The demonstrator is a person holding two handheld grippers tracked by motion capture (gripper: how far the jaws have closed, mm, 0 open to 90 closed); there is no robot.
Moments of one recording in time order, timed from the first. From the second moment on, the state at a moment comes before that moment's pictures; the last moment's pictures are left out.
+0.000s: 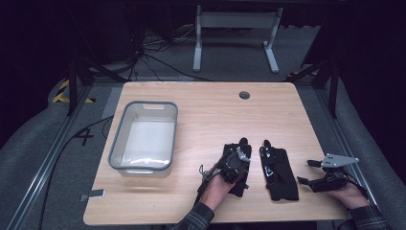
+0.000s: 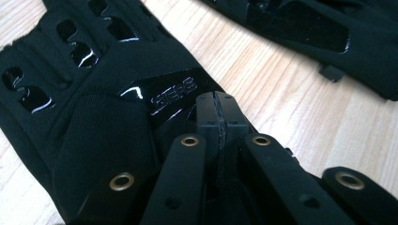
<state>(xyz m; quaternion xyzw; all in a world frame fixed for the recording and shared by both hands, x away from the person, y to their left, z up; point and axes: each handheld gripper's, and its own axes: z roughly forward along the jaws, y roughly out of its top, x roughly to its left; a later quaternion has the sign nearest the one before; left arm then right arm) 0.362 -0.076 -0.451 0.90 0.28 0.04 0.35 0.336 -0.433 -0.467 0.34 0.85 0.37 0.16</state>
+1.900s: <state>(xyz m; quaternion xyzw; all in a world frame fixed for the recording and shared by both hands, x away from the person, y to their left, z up) 0.400 -0.090 -0.451 0.91 0.25 0.06 0.33 0.336 -0.433 -0.466 0.34 0.85 0.37 0.16</state>
